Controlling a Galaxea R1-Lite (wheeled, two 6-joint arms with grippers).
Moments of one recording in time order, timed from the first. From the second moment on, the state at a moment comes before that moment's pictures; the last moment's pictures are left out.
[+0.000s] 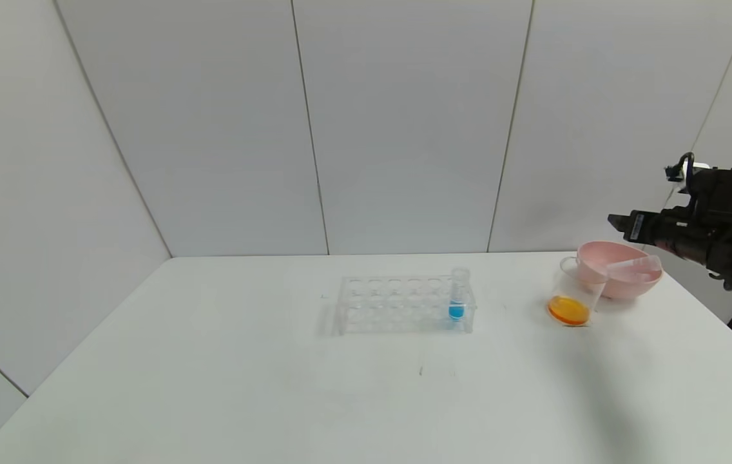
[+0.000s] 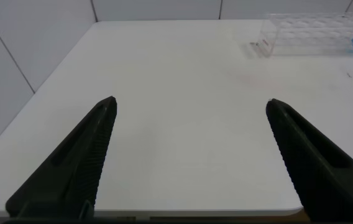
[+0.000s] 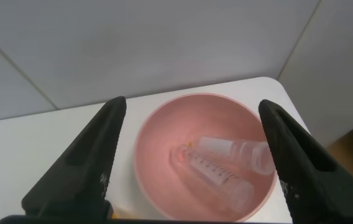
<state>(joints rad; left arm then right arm) 0.00 0.00 0.00 0.02 0.00 -0.02 -0.14 2.08 -1.28 -0.56 -0.04 0.08</state>
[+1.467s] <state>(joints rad) 0.00 0.00 0.00 0.02 0.00 -0.02 -0.03 0.56 -0.58 -0.16 0.10 0.07</state>
